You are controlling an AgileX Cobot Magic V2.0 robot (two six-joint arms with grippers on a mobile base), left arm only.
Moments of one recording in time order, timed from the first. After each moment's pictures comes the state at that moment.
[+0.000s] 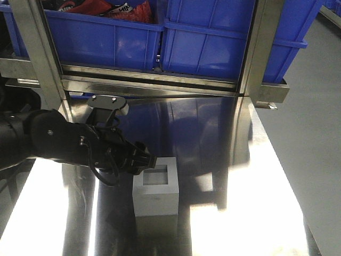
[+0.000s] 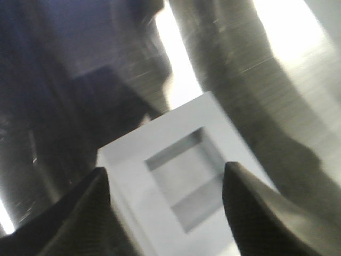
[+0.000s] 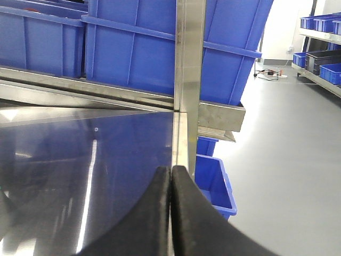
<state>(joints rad) -0.52 1.59 -1.04 -0.44 0.45 0.15</state>
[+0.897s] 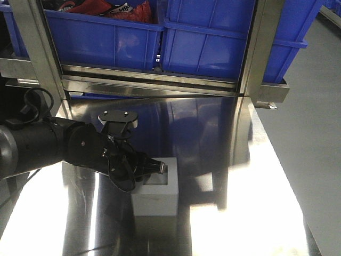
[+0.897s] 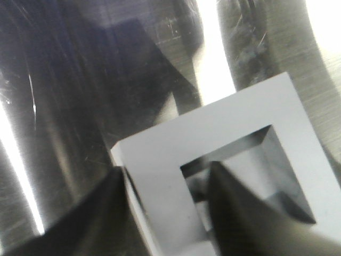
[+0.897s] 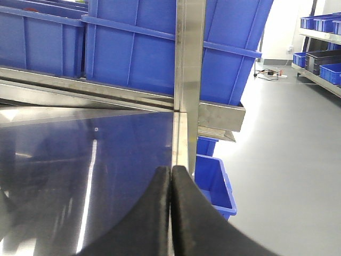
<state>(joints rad) -0.56 1.74 -1.09 -0.25 0.46 -0.14</state>
